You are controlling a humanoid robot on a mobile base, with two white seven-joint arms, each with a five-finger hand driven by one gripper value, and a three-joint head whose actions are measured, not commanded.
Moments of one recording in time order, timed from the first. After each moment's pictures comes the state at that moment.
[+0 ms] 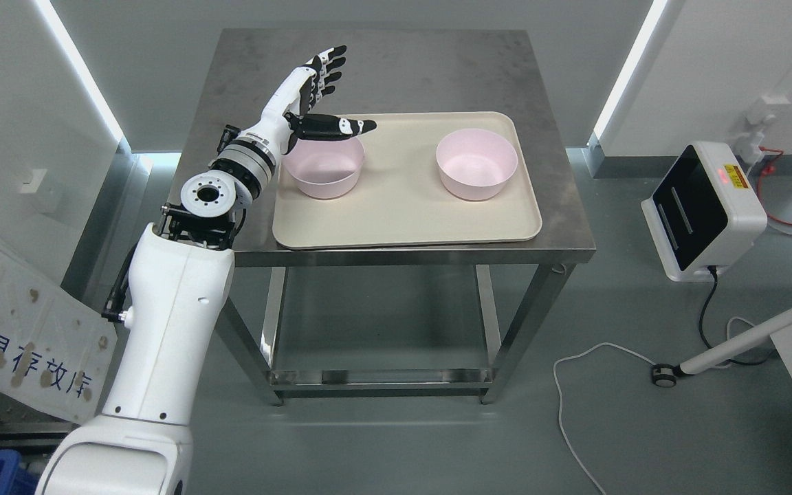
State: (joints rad) left arm -0.86 0.02 -0.11 -1.09 -0.15 0.14 -0.33; right arm 0.00 0.00 0.00 0.00 0.00 0.04 0.01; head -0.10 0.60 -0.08
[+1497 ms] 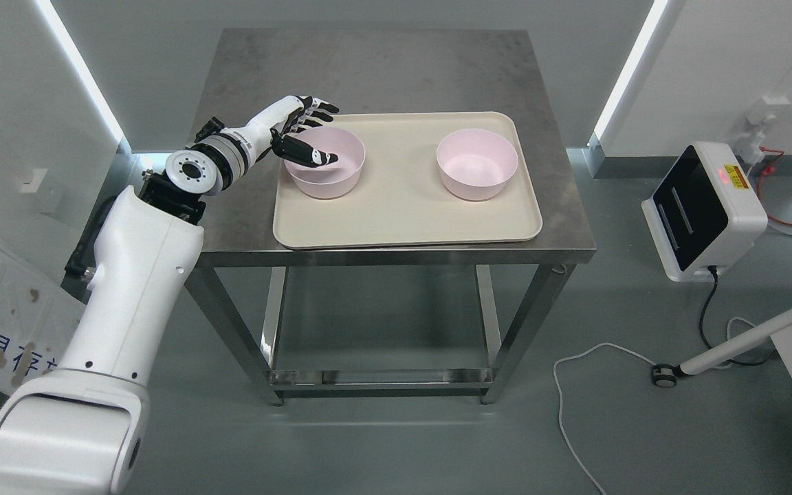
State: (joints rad) left arm -0.99 0.13 -0.23 -0.89 -0.36 0.14 -0.47; right arm 0.00 0.00 0.00 0.00 0.02 0.03 0.01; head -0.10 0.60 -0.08
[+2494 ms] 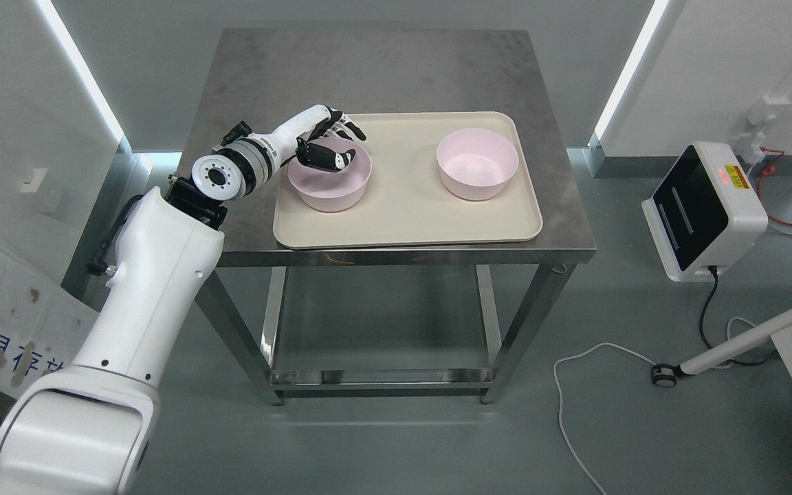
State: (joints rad) left arm -0.99 0.11 -0.31 -0.87 -0.36 0.06 -0.48; right arm 0.00 0.00 0.00 0.00 0.00 0.03 0.01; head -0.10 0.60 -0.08
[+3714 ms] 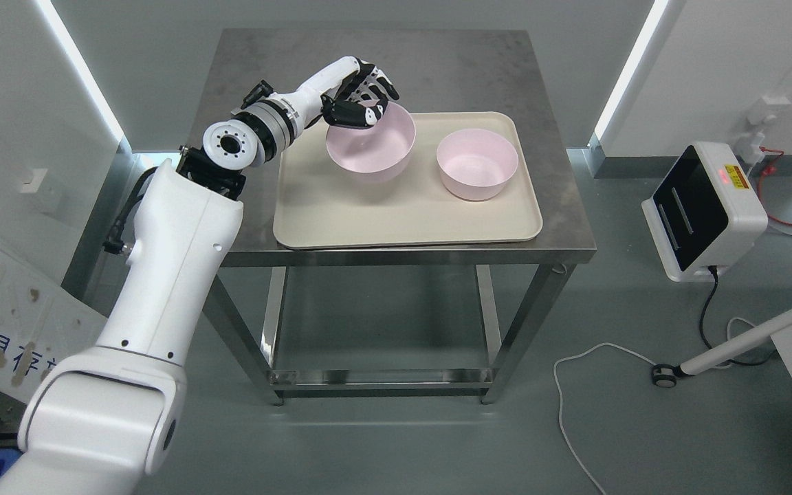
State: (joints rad) left arm -1.07 0.03 -0.22 -0.90 -0.35 0.05 -0.49; right arm 0.00 0.00 0.00 0.00 0.00 0.03 0.01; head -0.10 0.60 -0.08
